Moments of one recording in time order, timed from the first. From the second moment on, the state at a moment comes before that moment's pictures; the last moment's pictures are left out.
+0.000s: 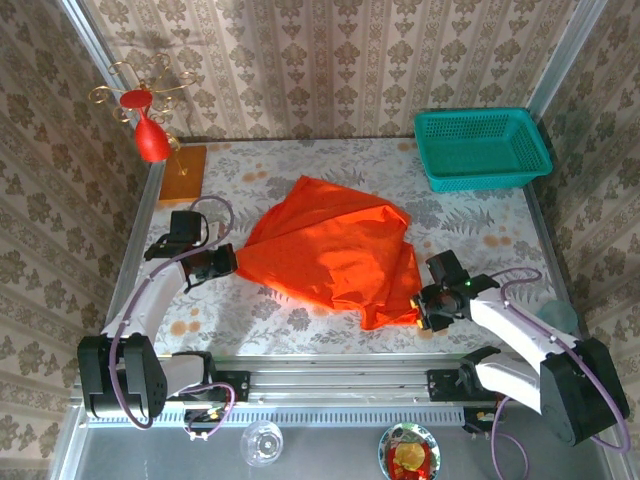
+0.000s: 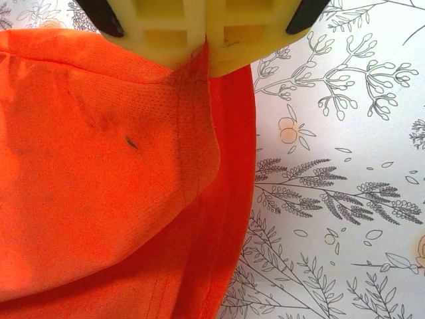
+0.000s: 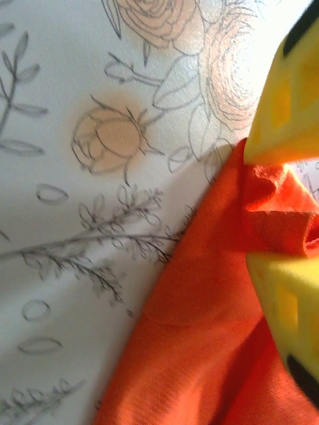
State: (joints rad) left arm -0.06 1.18 0.78 -0.71 0.34 -0.21; right arm 0.32 1.06 0.46 -0.67 -0.20 1.64
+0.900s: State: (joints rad) left arm -0.06 1.13 1.22 -0.55 0.55 -0.31; right arm 0.12 1.00 1.46 -0.83 -0.04 0.99
